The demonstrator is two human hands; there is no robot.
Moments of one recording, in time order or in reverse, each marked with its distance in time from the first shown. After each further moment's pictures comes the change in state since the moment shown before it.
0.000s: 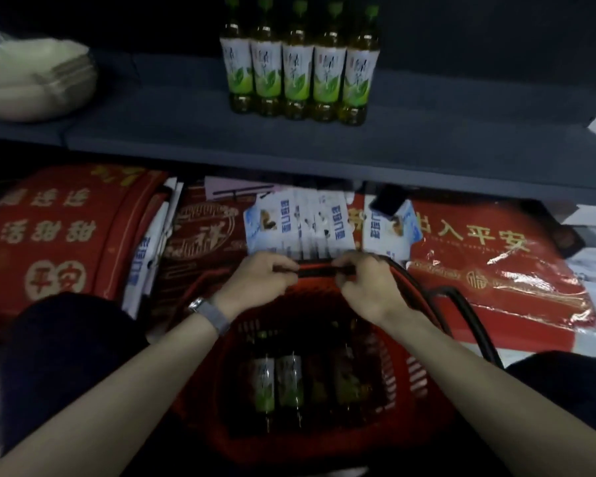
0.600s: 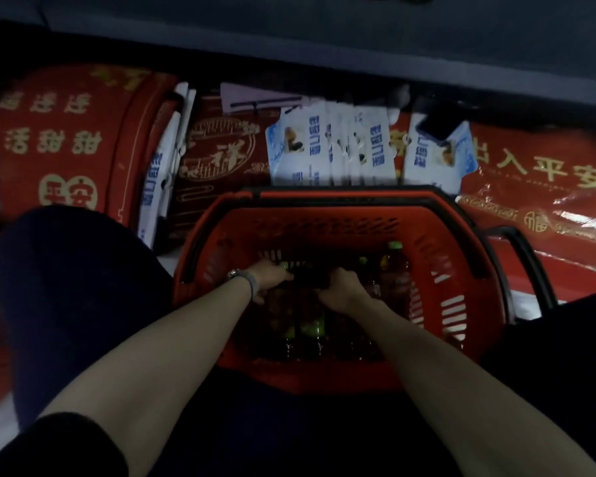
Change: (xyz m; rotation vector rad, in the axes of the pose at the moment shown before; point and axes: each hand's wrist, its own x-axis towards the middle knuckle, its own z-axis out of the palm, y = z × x) left_hand 0.019 -0.148 0.083 -0.160 -0.227 -0.719; right_hand -0.018 0.056 0.179 -0.113 -0.593 0.280
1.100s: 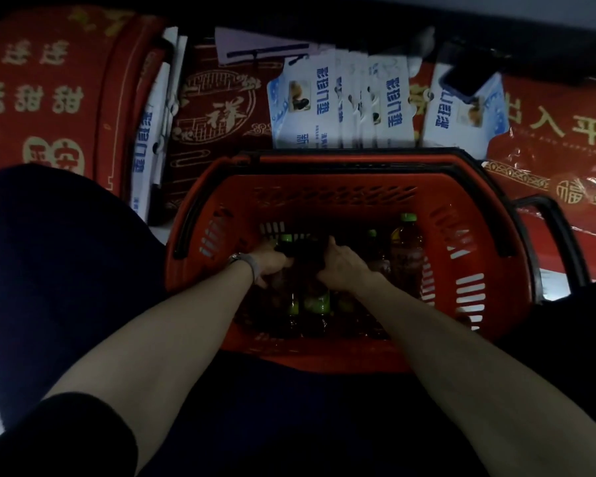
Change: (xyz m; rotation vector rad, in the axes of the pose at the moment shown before) left_hand 0.024 -0.019 0.012 -0.054 -0.070 -0.019; right_hand 0.026 -0.007 0.013 -0.221 -0.084 -0.031
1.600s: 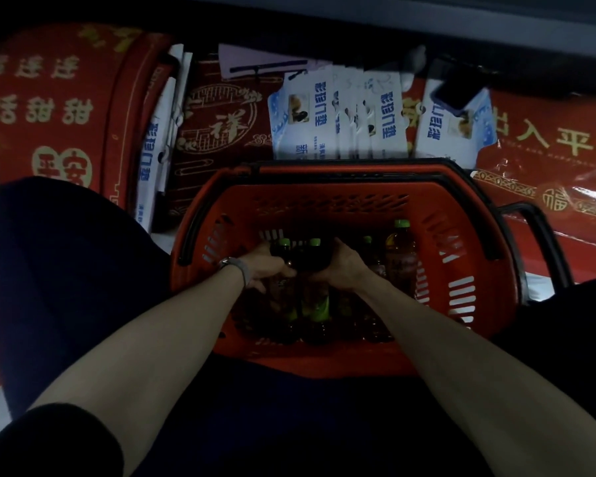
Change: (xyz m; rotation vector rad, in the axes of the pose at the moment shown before) left_hand -0.007 -0.007 -0.010 -0.067 -0.011 0.091; right_hand -0.010 0.013 -0.003 0.377 0.127 -0.127
